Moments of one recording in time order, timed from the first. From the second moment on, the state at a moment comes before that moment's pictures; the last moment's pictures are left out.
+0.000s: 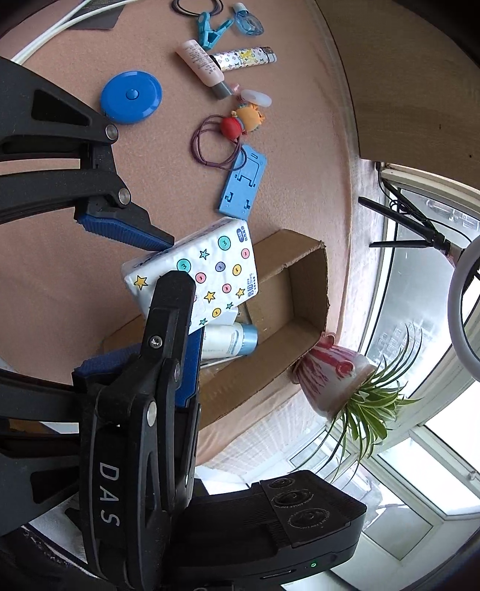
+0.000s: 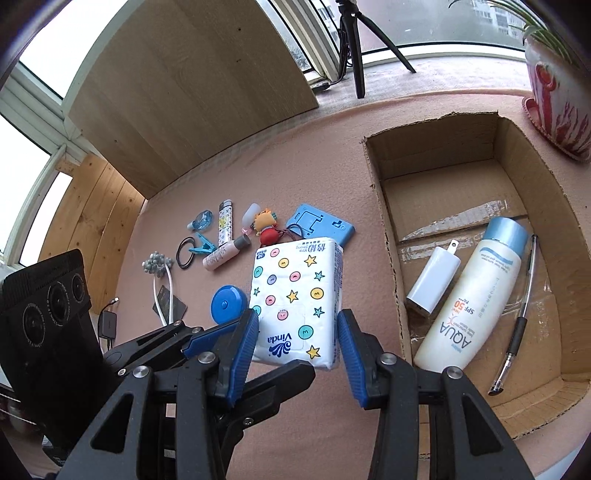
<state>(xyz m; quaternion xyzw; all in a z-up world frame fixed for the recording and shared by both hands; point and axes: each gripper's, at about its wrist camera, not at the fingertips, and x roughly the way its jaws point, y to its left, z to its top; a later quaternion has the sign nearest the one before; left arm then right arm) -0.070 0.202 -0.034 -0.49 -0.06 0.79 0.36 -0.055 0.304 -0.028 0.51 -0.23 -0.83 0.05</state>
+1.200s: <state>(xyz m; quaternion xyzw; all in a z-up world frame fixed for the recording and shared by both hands) -0.043 0.305 -0.035 -0.49 -0.01 0.78 0.40 0.019 0.410 -0.023 0.47 -0.27 -0.83 -0.08</state>
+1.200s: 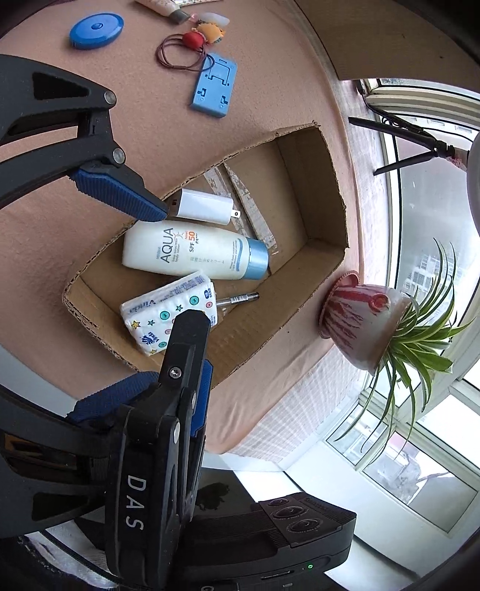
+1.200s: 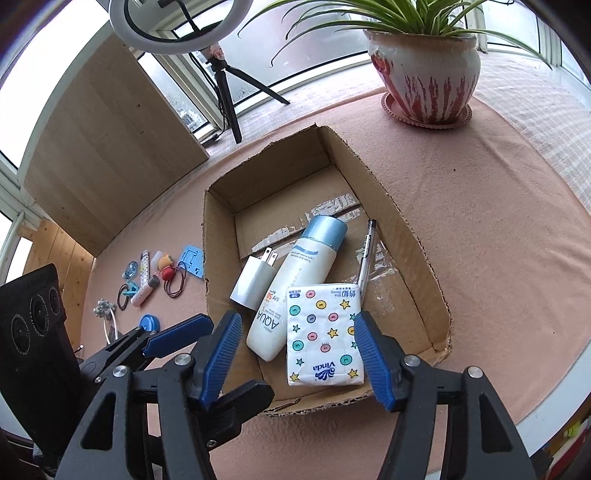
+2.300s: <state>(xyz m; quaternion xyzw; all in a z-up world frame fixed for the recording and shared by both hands) -0.138 0.072 -0.064 -0.51 -0.07 0.84 0.18 -0.125 0.278 -0.029 0.52 -0.18 -0.84 0.06</state>
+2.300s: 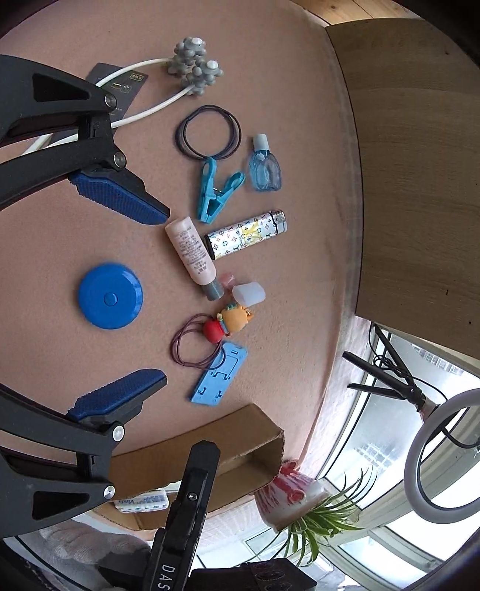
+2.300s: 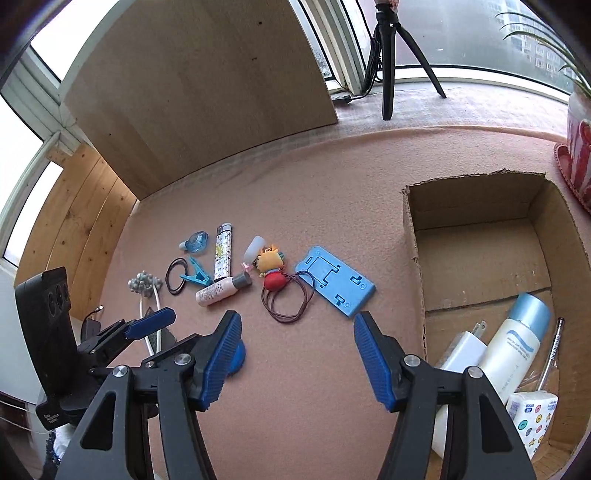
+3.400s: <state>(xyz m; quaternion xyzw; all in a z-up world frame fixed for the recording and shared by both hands) -0.182 0.088 -0.113 -0.54 -0.02 0.82 0.20 -0.226 0.232 -0.093 0.59 -0.16 -0.79 0.08</state>
